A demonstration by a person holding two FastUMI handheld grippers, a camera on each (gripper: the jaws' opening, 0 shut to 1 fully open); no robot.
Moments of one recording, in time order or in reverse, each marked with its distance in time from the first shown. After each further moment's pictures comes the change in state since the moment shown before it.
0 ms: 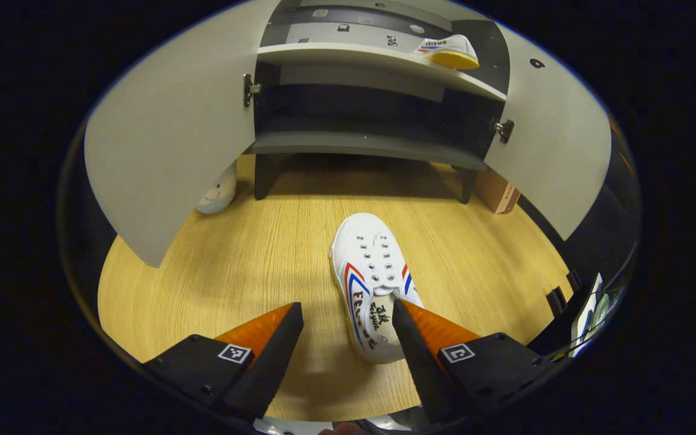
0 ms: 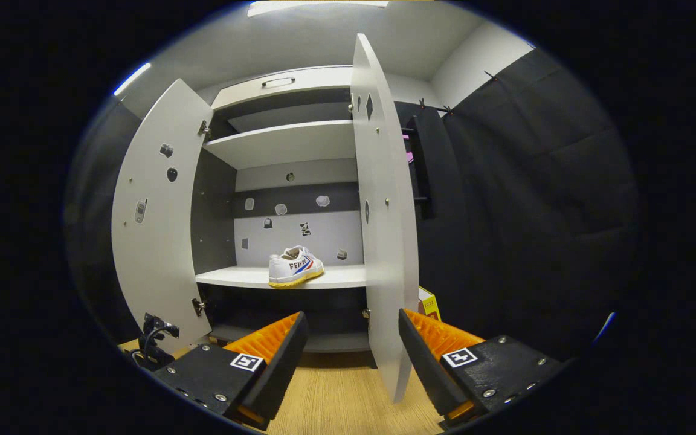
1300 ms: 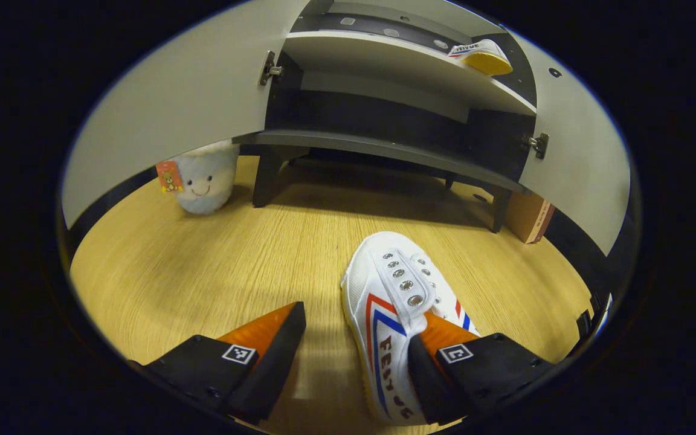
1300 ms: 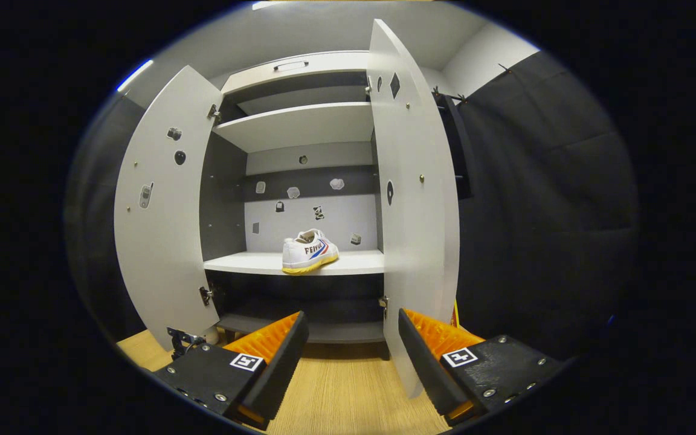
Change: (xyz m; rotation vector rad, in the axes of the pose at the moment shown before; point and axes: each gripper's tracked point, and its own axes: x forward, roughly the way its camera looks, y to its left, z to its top) left arm 0.085 0.011 0.015 -0.087 -0.246 0.015; right arm 0.012 0.036 -0.019 -0.028 0.069 0.052
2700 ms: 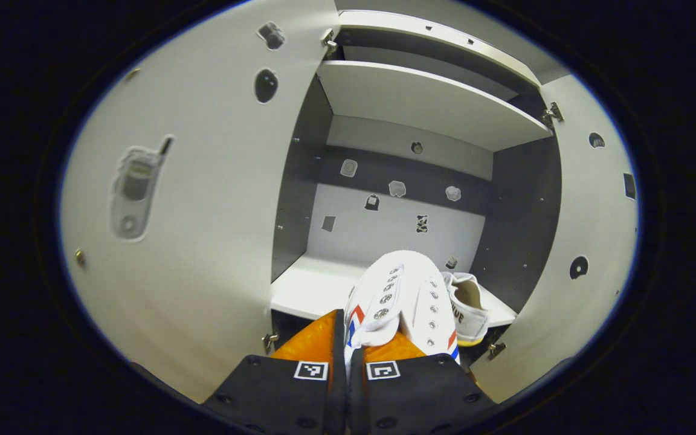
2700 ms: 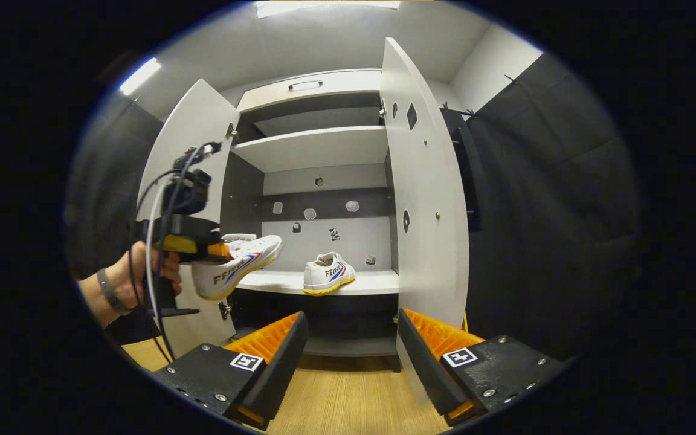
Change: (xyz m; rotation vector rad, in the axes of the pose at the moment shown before) left arm -0.105 -0.048 0.416 -0.060 -0.428 0.091; right arm -0.024 0.019 0.035 0.004 -0.104 0.056
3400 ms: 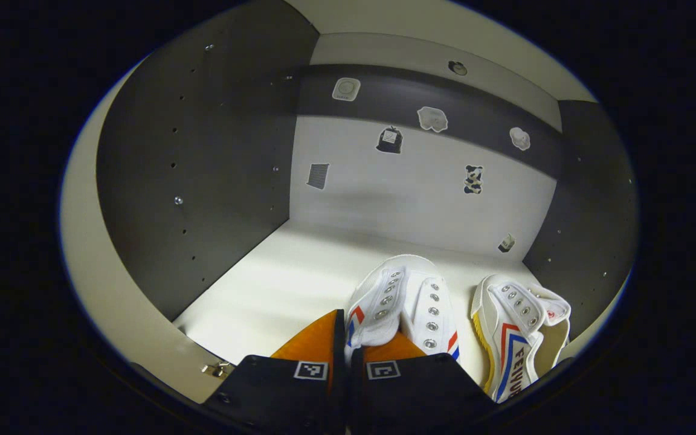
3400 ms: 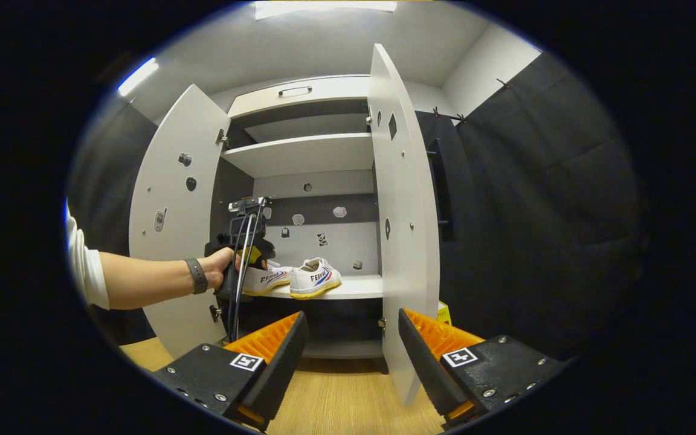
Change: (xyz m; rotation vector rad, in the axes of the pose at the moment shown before) left arm 0.156 -0.001 -0.058 0.007 0.279 0.136; right arm -0.006 -0.019 0.006 0.001 -0.009 -0.036
